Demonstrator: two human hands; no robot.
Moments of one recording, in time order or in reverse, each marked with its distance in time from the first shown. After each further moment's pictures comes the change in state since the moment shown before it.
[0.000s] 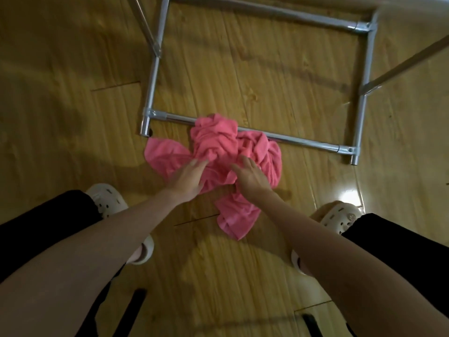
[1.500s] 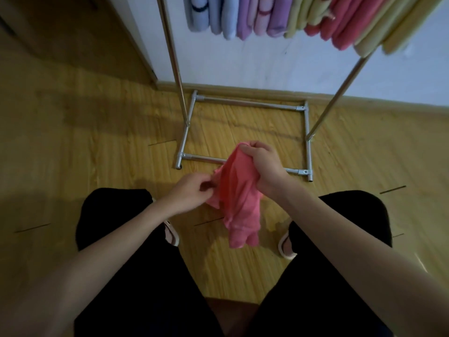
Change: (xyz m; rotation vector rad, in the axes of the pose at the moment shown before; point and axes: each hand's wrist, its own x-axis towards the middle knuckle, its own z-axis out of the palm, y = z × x) left_hand -0.281 0.160 -0.176 -0.326 0.159 0.181; right_hand -0.294 -0.172 -0.231 1.526 0.362 0.261
